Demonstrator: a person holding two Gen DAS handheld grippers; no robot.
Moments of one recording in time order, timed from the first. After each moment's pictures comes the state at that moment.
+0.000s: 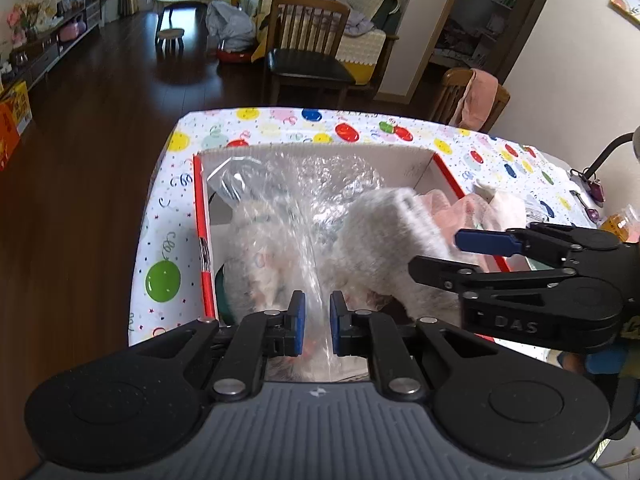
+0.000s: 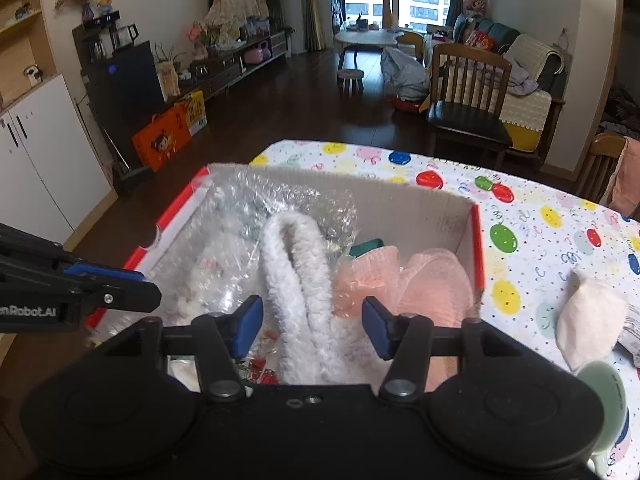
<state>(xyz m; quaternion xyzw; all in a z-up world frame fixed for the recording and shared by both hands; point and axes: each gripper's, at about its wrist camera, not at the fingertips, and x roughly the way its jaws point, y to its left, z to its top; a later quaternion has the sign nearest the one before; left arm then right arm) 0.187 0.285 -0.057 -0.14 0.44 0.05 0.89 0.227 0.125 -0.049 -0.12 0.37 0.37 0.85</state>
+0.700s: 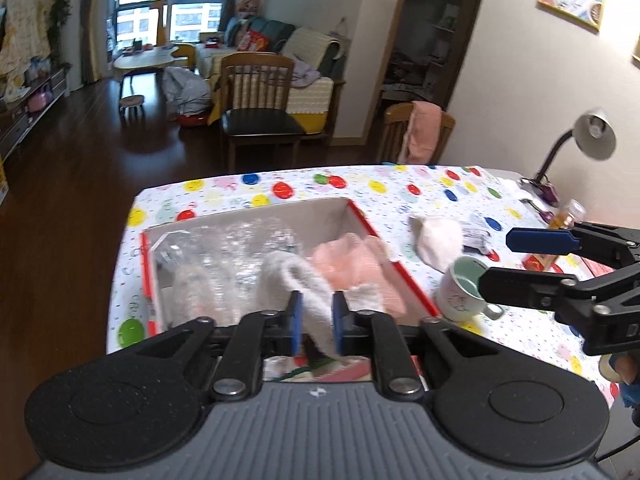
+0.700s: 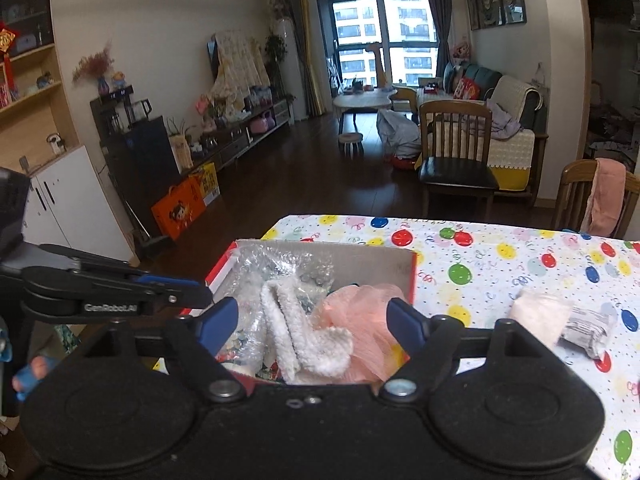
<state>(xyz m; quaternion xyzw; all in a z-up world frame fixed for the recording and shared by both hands) 0.166 0.227 -0.001 -0.09 0.36 0.00 0.93 0.181 0.025 0.032 -0.05 0.29 0.39 0.87</state>
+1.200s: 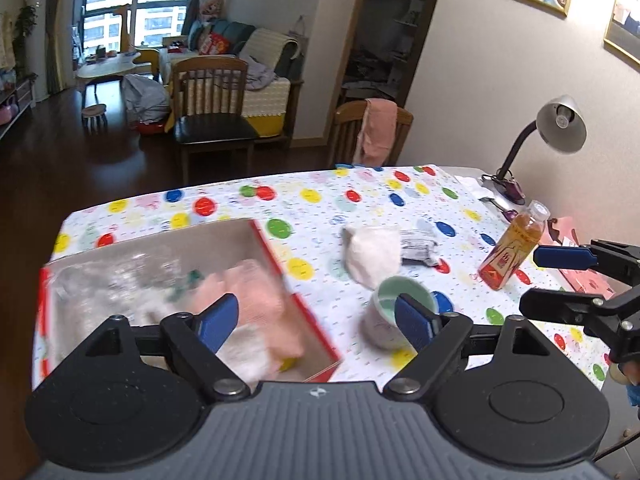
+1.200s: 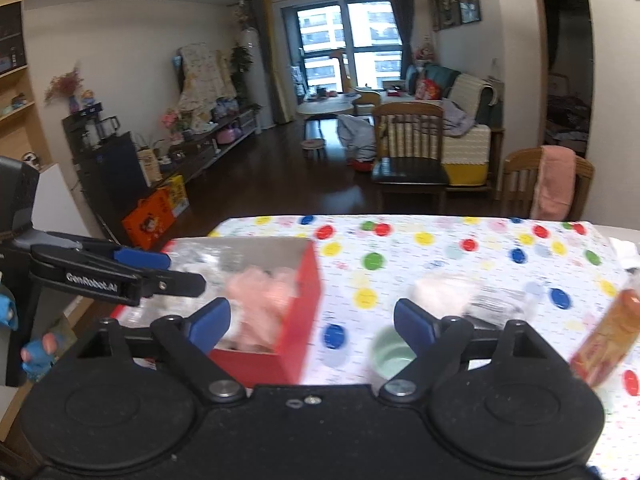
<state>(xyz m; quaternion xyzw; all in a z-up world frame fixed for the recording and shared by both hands) 0.221 0.136 0.004 -0.08 0.36 -0.05 0.93 0.213 -0.097 0.037 -0.03 0.29 0.34 0.89</state>
